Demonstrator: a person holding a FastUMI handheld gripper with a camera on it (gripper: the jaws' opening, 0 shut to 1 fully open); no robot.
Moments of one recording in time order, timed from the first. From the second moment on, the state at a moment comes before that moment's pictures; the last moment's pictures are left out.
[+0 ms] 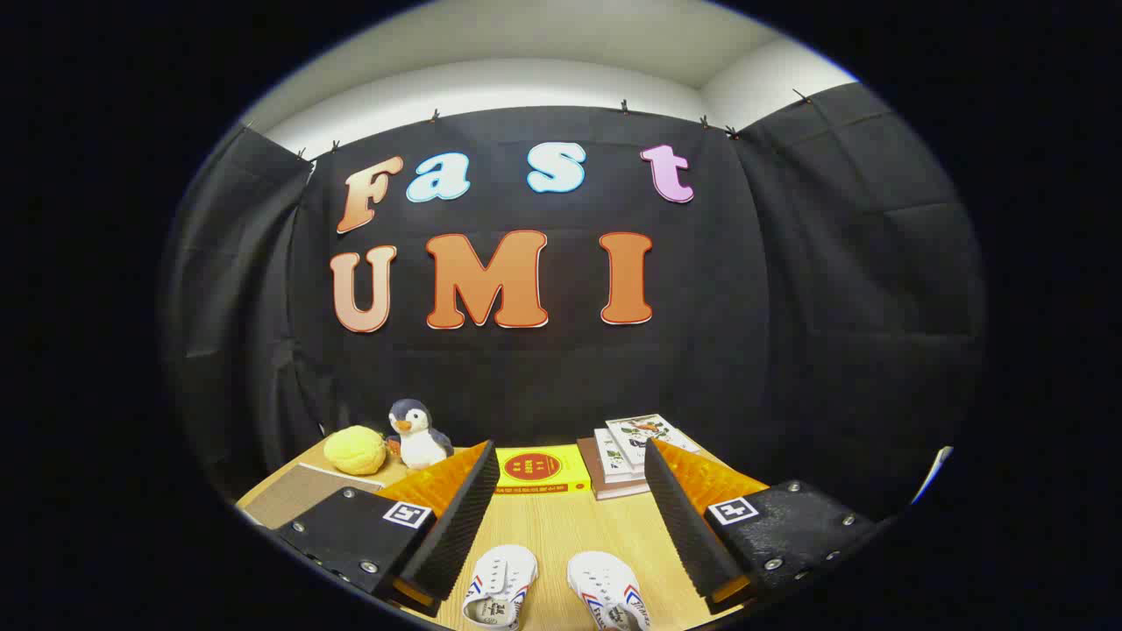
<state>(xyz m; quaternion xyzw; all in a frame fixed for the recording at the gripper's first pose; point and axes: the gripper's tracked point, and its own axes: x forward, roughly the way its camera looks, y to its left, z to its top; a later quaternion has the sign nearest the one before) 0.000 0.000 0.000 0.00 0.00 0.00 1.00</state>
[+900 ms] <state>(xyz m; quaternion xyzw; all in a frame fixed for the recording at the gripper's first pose) -0.017 0.014 -0.011 0.03 0.05 0.03 1.00</state>
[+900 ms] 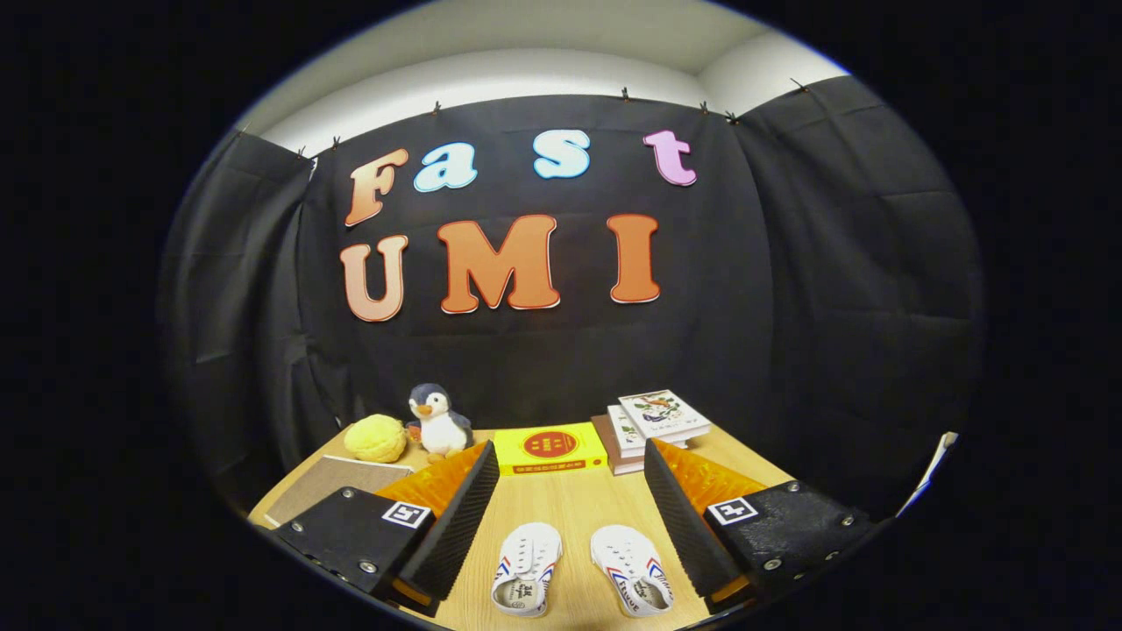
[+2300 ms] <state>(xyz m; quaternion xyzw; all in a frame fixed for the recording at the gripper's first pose) -0.019 0.152 -0.152 0.36 0.37 0.37 0.78</state>
